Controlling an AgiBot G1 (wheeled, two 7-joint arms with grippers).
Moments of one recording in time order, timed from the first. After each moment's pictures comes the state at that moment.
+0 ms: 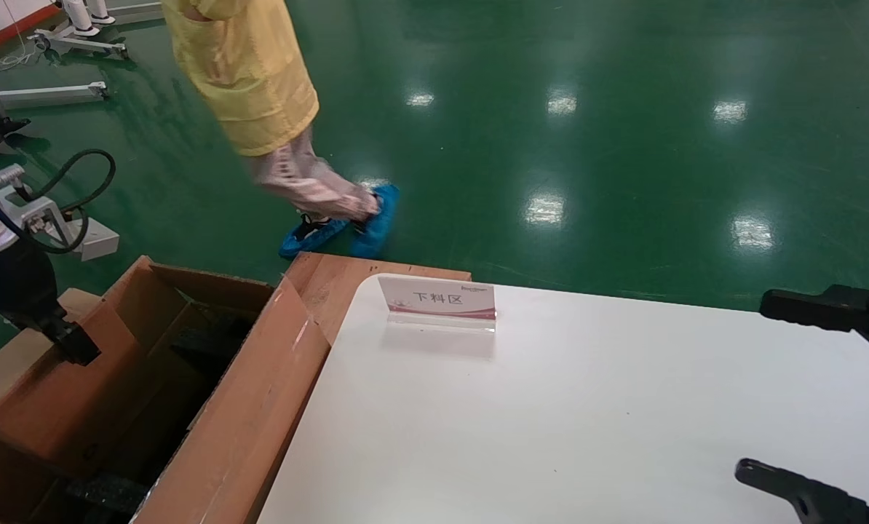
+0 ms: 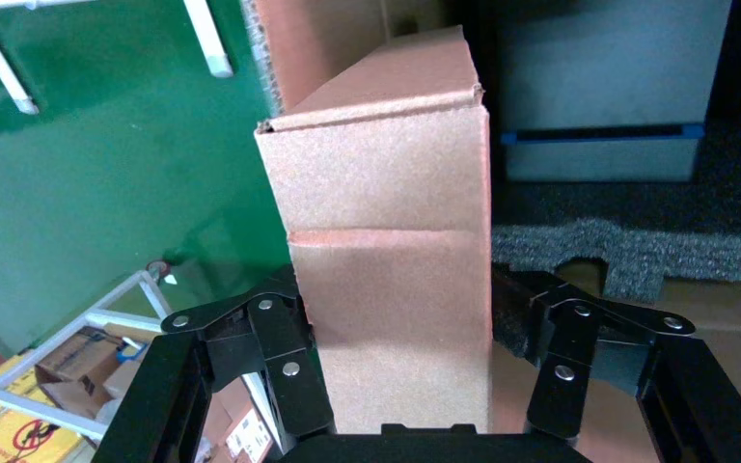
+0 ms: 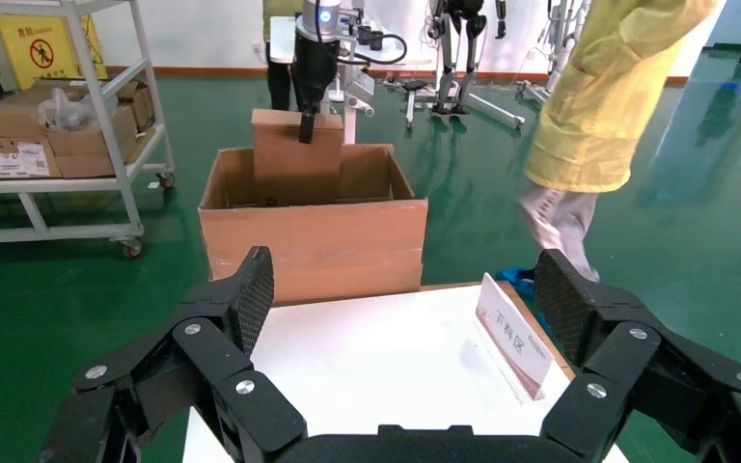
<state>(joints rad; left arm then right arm) -2.11 0.91 2.34 -0.09 1.24 1.44 -0.83 1.08 -0.61 -0.30 1.28 -0.72 -1.49 0.18</state>
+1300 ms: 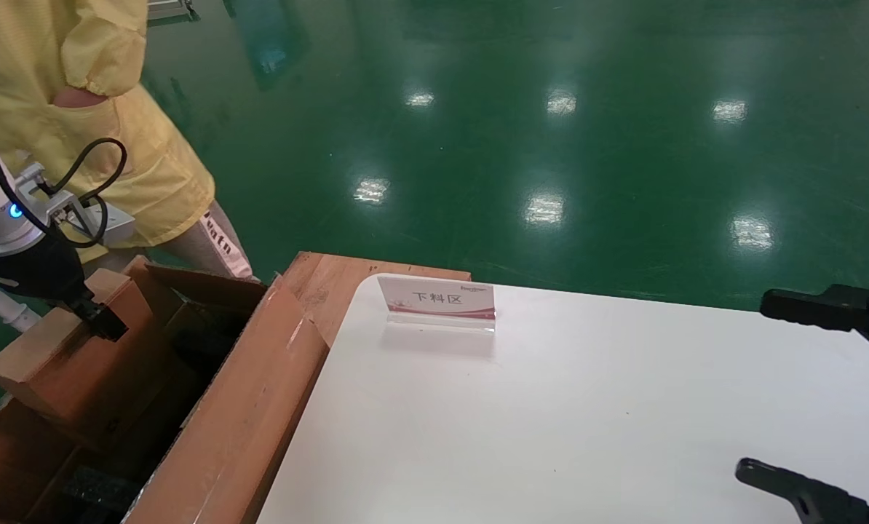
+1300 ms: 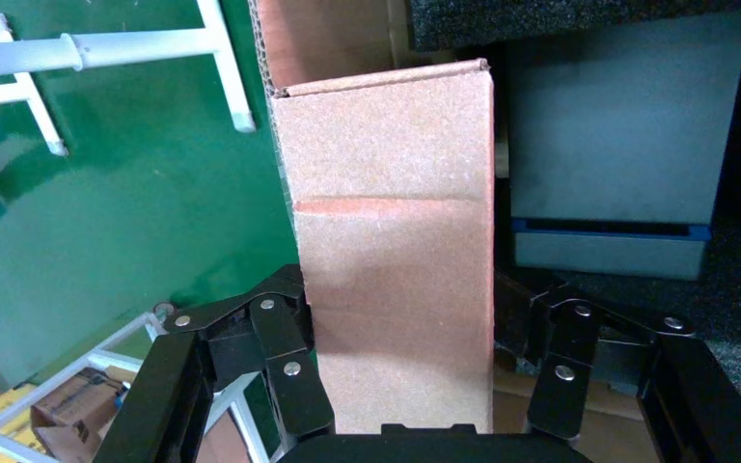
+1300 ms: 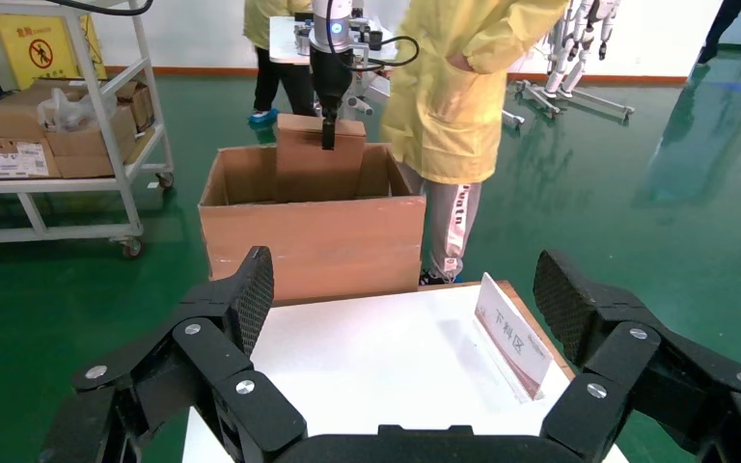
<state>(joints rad) -2.04 0.94 2.31 -0.01 1.19 1.34 -0.82 1.08 -0.60 -0.30 1.28 -0.72 -1.49 0.18</state>
